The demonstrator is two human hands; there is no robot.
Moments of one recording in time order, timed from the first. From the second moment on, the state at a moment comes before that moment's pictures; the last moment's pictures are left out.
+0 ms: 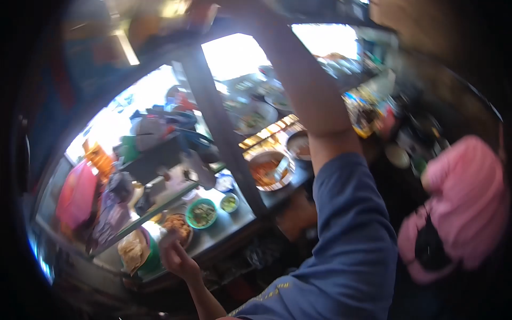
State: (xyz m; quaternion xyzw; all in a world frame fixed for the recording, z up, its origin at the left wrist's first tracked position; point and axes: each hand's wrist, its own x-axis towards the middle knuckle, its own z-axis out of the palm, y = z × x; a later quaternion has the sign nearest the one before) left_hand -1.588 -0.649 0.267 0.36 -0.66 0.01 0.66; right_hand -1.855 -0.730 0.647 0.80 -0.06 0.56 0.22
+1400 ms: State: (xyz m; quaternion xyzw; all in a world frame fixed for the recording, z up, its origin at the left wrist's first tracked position) left_hand -2.228 -0.653 0.214 -0.04 -0.93 -0.34 0.15; right_hand -2.286 -0.461 0.212 0.50 -0.78 0.38 0.05
